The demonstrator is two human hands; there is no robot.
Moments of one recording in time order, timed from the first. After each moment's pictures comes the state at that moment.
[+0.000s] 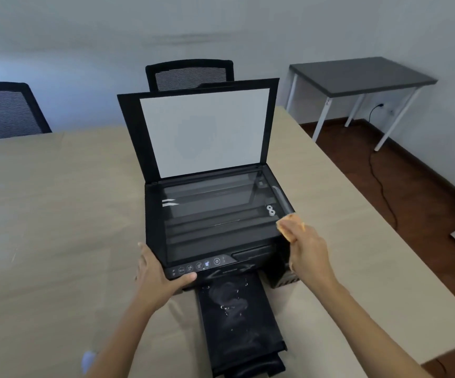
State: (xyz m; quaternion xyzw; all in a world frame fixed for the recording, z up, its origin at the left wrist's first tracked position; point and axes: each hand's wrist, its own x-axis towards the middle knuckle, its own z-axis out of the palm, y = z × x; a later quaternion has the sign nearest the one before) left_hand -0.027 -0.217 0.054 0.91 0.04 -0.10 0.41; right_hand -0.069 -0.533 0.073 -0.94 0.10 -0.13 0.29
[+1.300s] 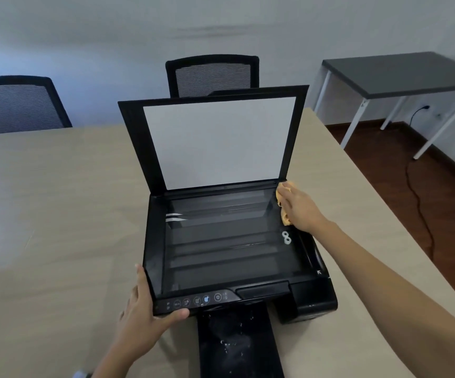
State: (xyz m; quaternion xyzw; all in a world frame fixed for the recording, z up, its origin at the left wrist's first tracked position) left_hand -0.031 -0.214 0.059 0.90 0.07 -0.15 0.39; right_hand 0.128 -0.584 0.075 -0.98 -0.03 0.00 0.20
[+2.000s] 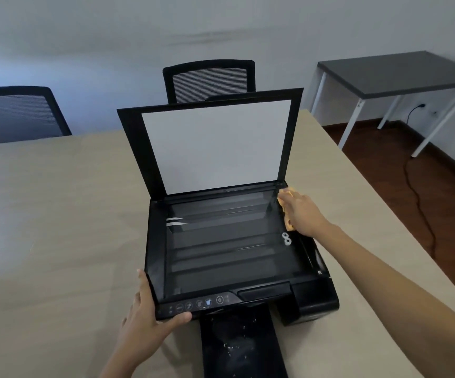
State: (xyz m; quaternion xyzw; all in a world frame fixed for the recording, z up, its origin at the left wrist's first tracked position) left_hand -0.032 -0.214 0.066 0.90 0.07 -0.16 0.39; right_hand 0.120 -0.589 0.072 -0.99 -0.03 0.01 0.12
